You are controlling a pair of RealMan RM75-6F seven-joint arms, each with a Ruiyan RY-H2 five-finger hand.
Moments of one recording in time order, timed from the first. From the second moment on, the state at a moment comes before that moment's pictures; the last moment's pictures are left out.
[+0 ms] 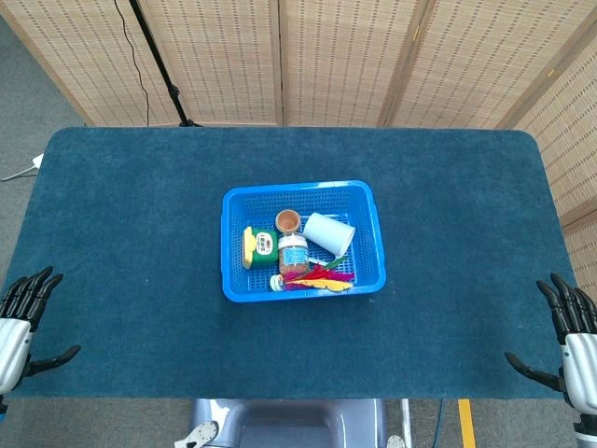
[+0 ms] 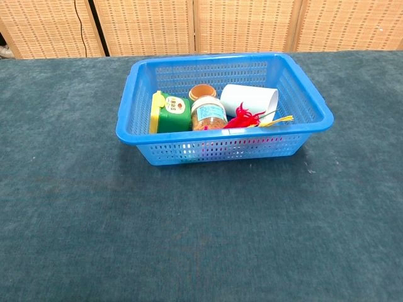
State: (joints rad) left arm -0.03 -1.05 0.04 -1.74 1.66 1.57 -0.08; right arm -0.05 -0.98 0.04 -1.86 -1.61 1.65 0.10
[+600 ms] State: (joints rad) left arm -0.10 -1.04 0.01 -1.80 1.66 1.49 -0.02; right arm -0.05 -0.97 0.05 -1.86 -1.58 1.63 0.12
